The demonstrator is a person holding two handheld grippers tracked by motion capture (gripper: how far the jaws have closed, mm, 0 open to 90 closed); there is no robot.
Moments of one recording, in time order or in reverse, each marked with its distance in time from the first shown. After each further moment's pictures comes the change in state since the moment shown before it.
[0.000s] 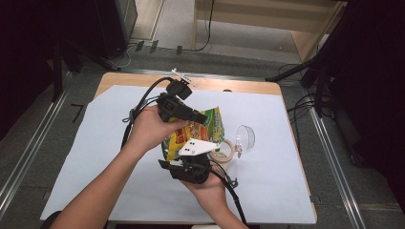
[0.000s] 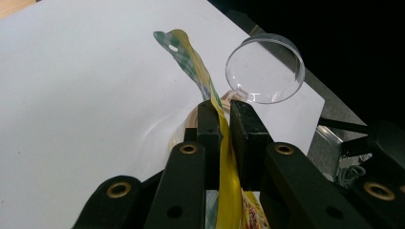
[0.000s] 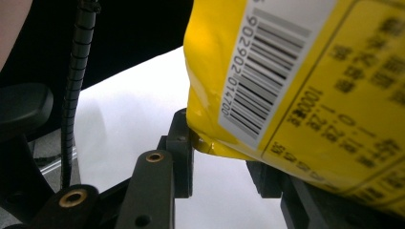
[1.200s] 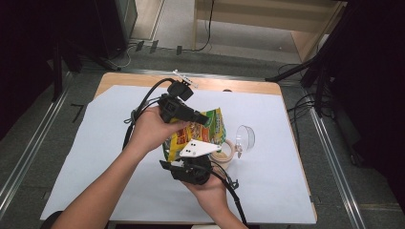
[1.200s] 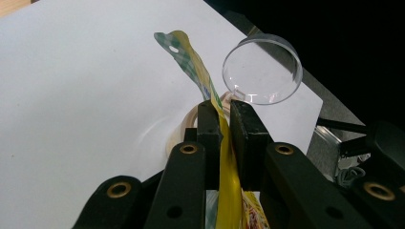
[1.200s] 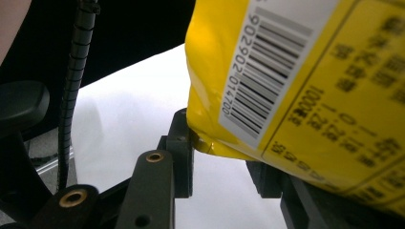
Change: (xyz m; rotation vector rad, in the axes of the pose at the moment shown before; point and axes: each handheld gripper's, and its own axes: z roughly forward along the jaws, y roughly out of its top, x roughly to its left) left arm -0.002 0.000 0.002 -0.002 -0.004 0.008; right arm 0.001 -0.002 -0.002 -0.005 -0.014 -0.009
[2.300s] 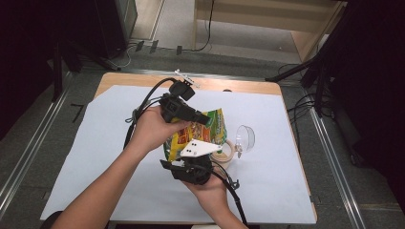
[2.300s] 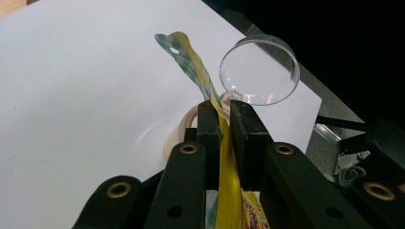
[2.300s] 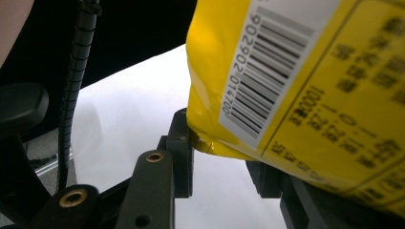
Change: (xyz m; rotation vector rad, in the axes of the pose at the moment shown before) left arm -0.002 0.003 0.002 0.008 -0.004 0.005; right arm 0.000 0.001 -0.002 -0.006 -0.006 0.002
